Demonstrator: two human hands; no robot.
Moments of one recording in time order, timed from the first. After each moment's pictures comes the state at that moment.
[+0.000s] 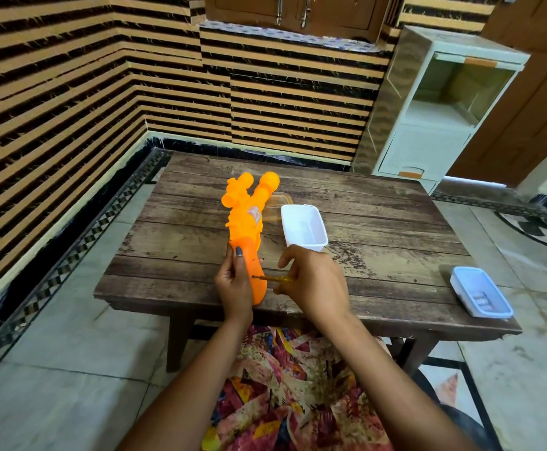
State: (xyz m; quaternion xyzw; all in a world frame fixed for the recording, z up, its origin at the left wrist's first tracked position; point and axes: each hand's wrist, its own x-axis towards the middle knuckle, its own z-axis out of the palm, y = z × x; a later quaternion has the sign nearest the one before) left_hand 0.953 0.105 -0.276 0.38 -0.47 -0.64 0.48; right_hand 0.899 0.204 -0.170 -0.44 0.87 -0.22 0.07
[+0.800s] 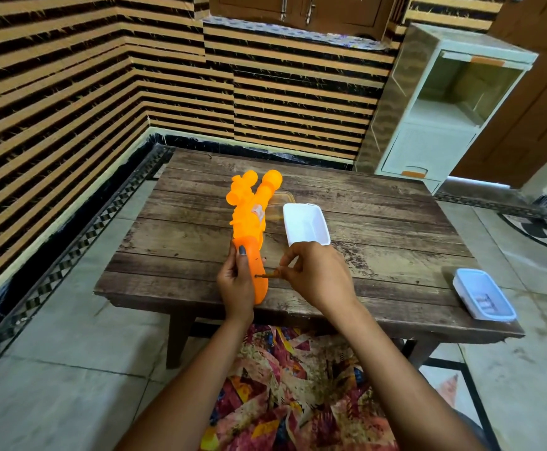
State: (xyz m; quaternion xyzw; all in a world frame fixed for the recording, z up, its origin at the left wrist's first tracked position) left_hand 0.952 0.104 -0.280 0.38 -0.48 -0.63 0.48; right_hand 0.891 0.199 -0.162 -0.43 0.87 -0.23 0.10
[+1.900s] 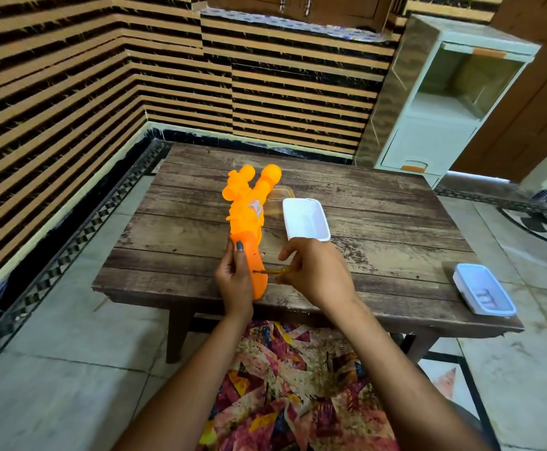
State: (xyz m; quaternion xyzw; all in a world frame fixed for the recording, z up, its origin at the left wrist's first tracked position) left_hand 0.953 0.108 -0.276 0.38 -0.47 -0.64 0.48; right_hand 0.890 0.201 -0.164 -0.43 0.86 -0.23 0.12
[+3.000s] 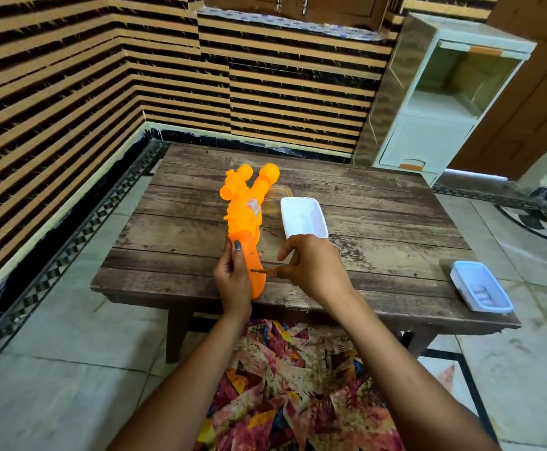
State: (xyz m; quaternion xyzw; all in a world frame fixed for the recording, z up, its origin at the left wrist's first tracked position) left_hand 0.953 0.110 -0.275 0.36 -0.48 -0.63 0.49; right_hand 0.886 0.198 -0.165 -0.42 0.86 -0.26 0.16
